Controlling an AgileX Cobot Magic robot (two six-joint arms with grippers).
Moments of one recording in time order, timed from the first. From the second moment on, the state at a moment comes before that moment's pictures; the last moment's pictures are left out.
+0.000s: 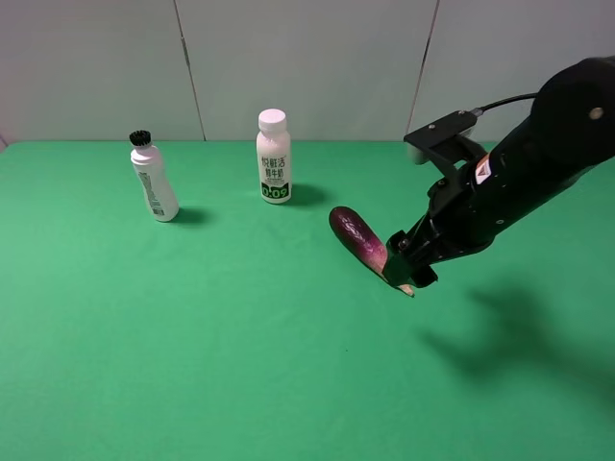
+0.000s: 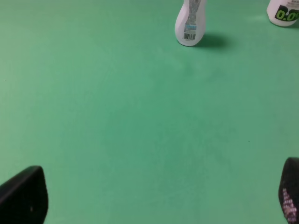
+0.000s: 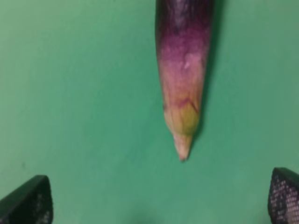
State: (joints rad) left arm 0.02 -0.01 -0.49 -0.04 1.06 0.04; right arm 0.52 1.52 -0.81 0.09 0.53 -0.17
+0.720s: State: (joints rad) left arm 0.02 -0.01 -0.49 -0.04 1.06 0.04; right arm 0.52 1.82 -0.91 0.07 0.42 -0.22
